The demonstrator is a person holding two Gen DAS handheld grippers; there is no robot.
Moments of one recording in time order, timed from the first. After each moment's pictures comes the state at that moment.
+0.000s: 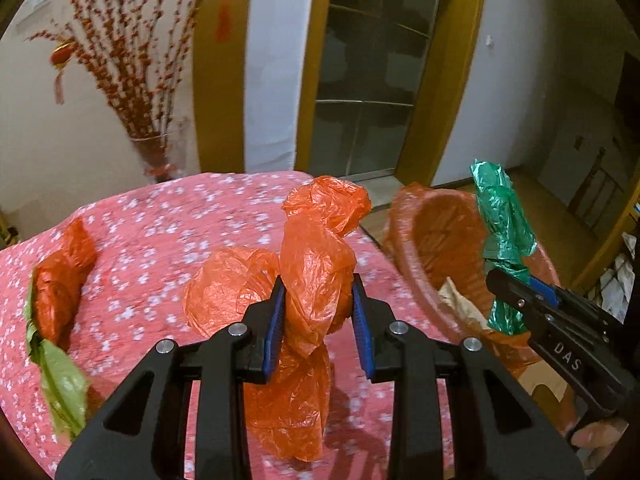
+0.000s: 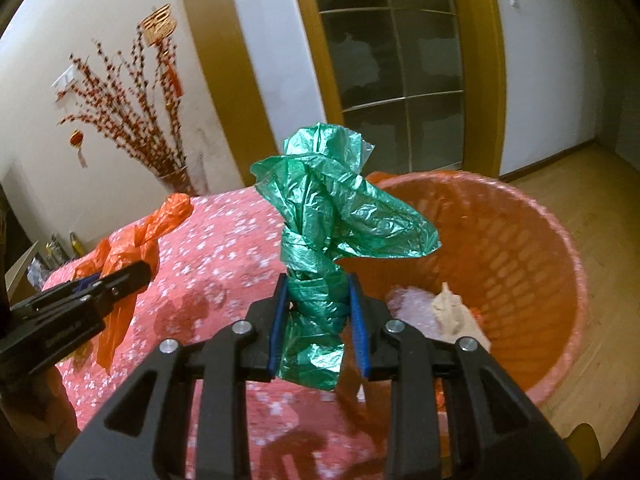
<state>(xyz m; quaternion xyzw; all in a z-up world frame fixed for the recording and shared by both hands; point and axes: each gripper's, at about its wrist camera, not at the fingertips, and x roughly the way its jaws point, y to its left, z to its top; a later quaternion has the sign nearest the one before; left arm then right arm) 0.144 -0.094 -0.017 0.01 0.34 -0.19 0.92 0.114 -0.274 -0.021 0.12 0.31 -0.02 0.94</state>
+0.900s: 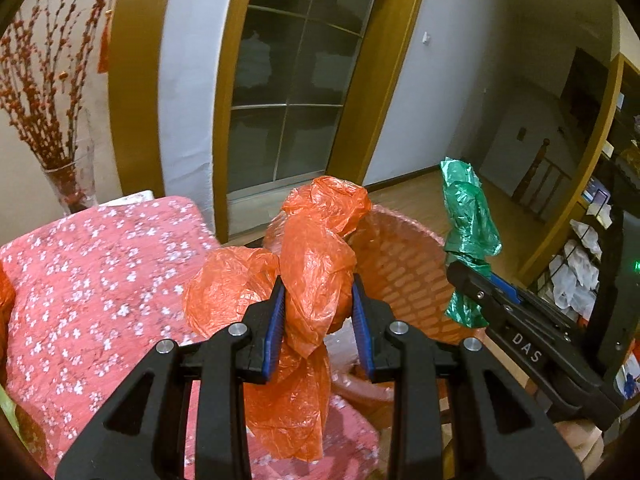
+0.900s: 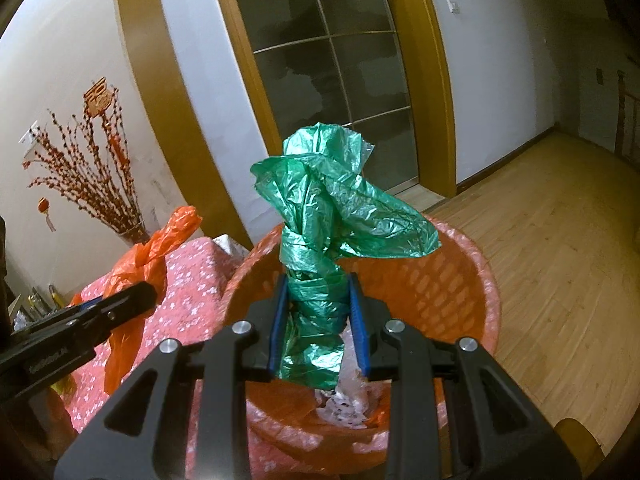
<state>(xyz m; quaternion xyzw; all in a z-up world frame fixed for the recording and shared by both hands) 0.149 -0.174 0.001 -0.01 0.33 -0.30 0.89 0.091 -0.353 -0.002 0.16 0.27 -0.09 0.95</state>
